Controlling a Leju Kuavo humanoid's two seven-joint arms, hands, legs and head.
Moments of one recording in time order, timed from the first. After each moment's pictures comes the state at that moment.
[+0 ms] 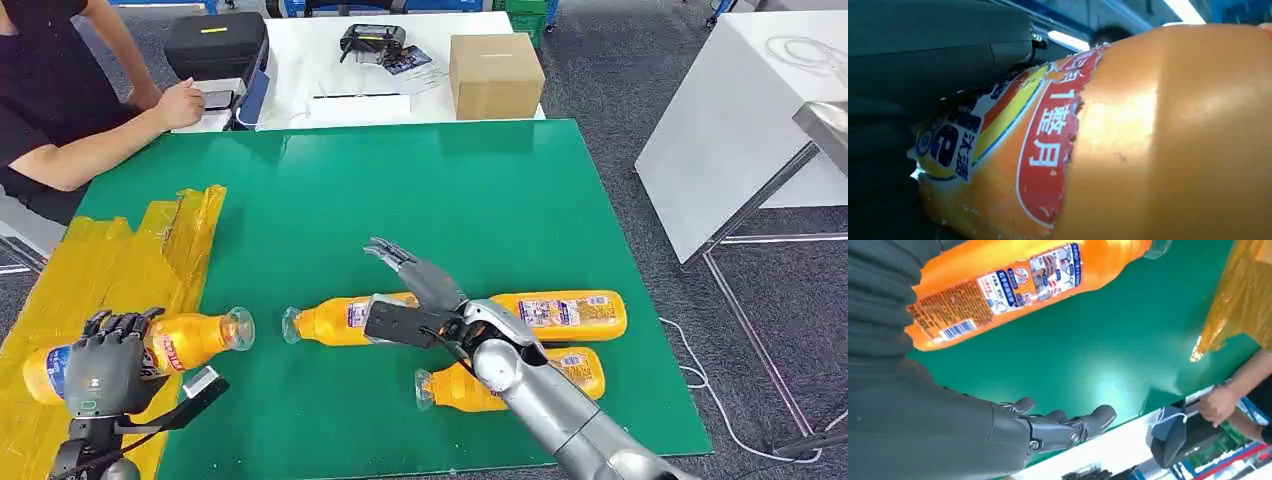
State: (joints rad) left arm 0.09 0.04 0.24 -1.44 -1.44 0.58 -0.28; right arm -0.49 0.01 0.73 -1.17 0.46 0.11 -0.05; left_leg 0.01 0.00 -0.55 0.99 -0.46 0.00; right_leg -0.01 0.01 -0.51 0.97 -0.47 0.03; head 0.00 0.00
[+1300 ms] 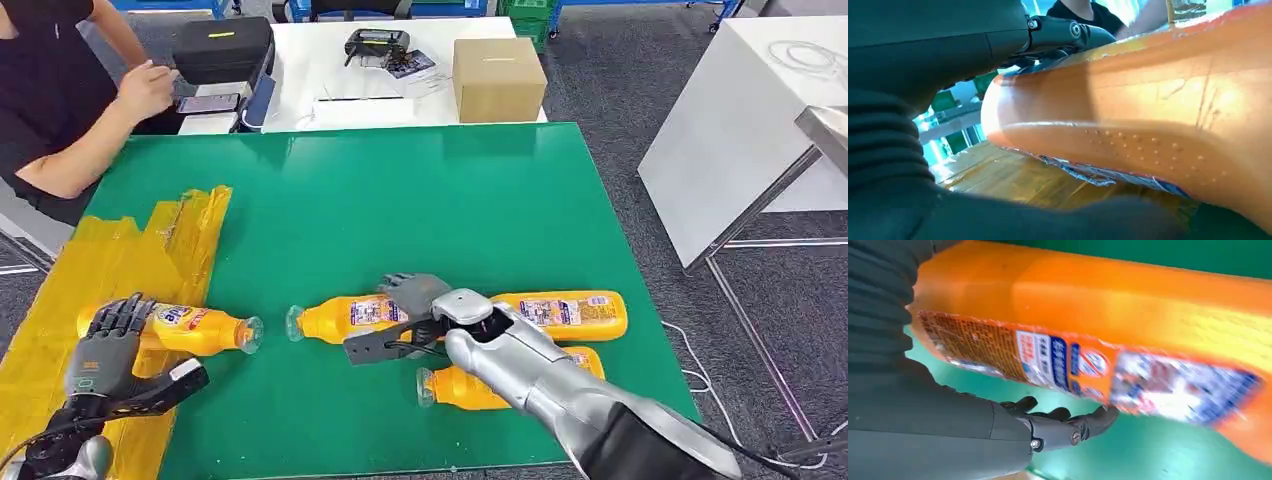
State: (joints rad) left arm -0.09 0.25 0.14 -1.03 -1.35 0.37 -0.27; right arm -0.76 0.09 1.09 -0.71 0.73 0.24 0.15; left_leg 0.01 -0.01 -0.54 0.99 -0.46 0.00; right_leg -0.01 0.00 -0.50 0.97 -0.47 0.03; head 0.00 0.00
